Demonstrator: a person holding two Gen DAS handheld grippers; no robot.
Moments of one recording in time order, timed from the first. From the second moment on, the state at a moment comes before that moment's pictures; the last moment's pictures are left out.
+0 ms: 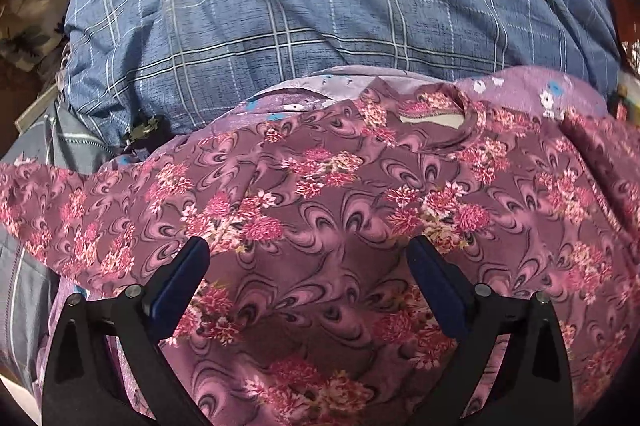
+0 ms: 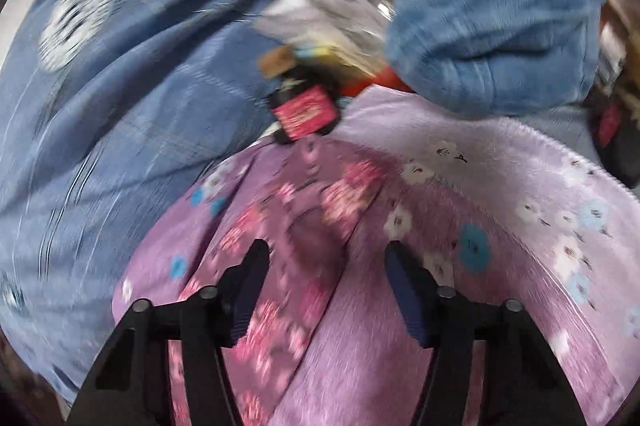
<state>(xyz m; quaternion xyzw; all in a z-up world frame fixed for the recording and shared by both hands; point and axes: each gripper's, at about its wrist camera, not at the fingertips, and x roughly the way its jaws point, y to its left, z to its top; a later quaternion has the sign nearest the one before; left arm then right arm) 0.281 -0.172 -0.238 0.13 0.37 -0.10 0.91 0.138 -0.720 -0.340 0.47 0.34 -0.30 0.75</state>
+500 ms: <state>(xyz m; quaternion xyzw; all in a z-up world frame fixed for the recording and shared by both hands) 0.291 -0.157 -0.272 0.07 0.43 -0.11 0.89 0.136 -0.682 -0.268 0.44 0.26 -0.25 0.82</state>
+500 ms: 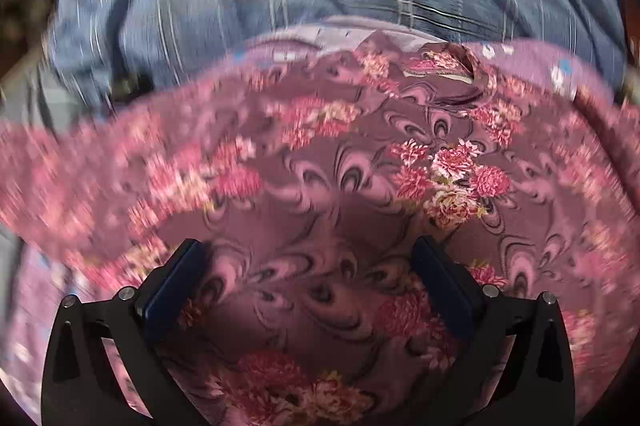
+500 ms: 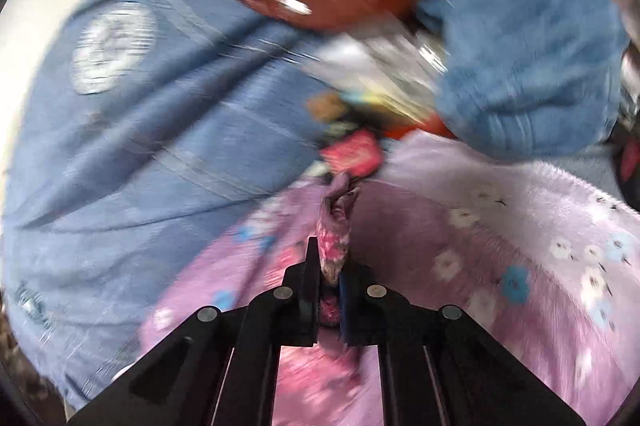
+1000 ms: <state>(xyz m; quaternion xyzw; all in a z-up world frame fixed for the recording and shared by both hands) 0.302 -0.005 -0.187 -0.03 0.35 0.04 0.94 0.200 -0.363 -0.121 0.38 0.24 0.04 0.89</state>
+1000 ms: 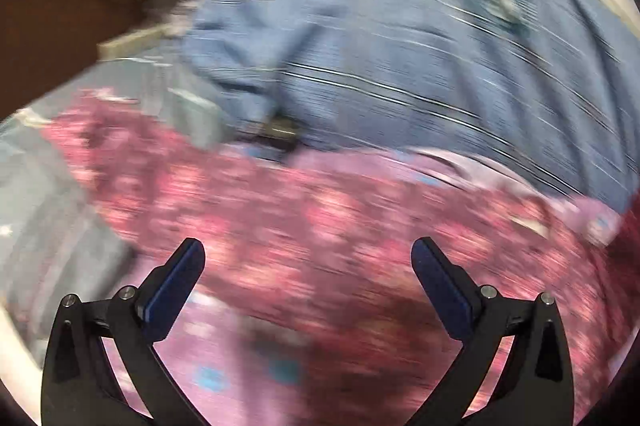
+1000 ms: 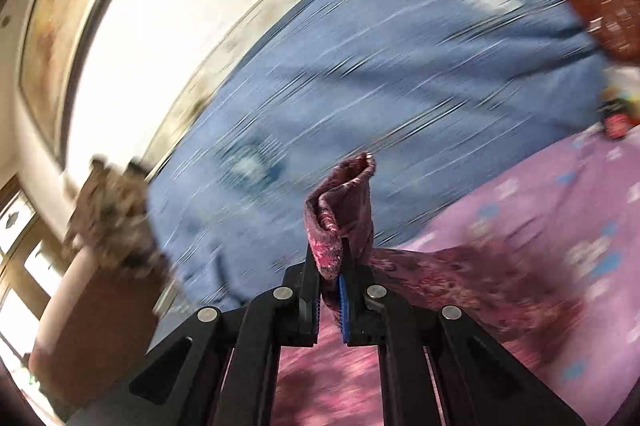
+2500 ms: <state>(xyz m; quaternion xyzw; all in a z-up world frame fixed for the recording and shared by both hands) 0.319 0.131 -0.186 -0.14 0.33 0.22 0.91 0.201 -0.265 -0.302 0.28 0.44 0.08 0.85</state>
